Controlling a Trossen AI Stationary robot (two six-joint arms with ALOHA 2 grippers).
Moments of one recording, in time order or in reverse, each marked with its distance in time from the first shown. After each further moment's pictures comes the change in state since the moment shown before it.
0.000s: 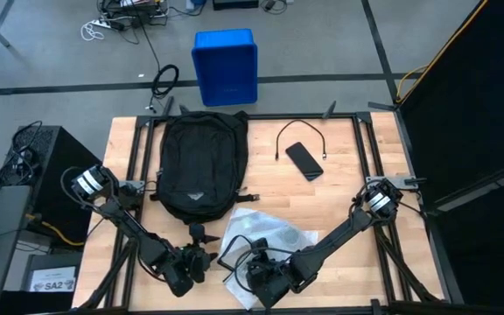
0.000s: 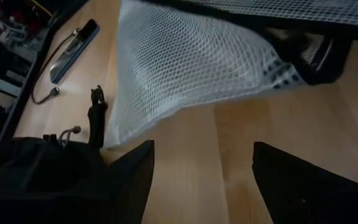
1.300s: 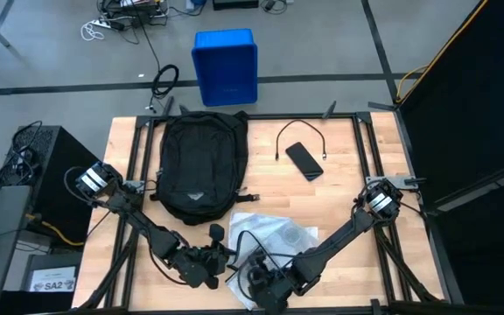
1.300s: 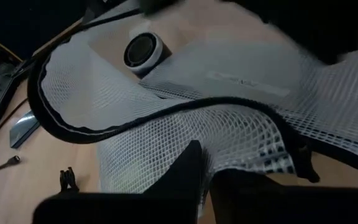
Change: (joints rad) left arm 0.131 0.000 0.063 0.336 0.195 0.327; right arm 0.015 -0.009 0.000 0.078 -0.261 -0.063
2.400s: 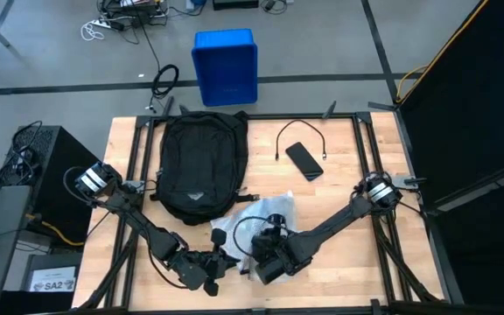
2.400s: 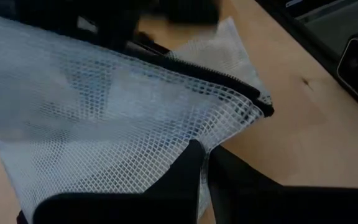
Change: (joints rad) left arm -0.012 0.001 0.031 0.016 0.074 -0.054; right arm -0.084 -0.075 -0.001 -0.479 0.362 0.466
